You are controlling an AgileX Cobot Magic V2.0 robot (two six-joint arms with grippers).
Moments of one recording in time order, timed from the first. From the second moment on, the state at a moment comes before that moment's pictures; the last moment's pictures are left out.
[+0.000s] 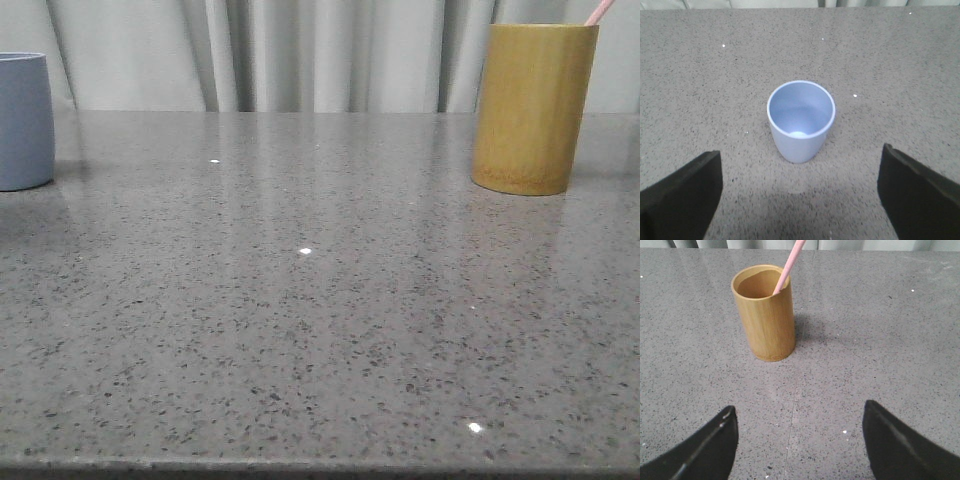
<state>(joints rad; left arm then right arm) 0.05 1.08 -1.20 -0.25 0.84 0.16 0.07 0.52 -0.85 0.07 0.86 0.05</state>
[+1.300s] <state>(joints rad) 0.05 1.63 -1.44 -0.23 0.90 0.16 0.07 0.52 -0.85 0.07 0.86 0.05</state>
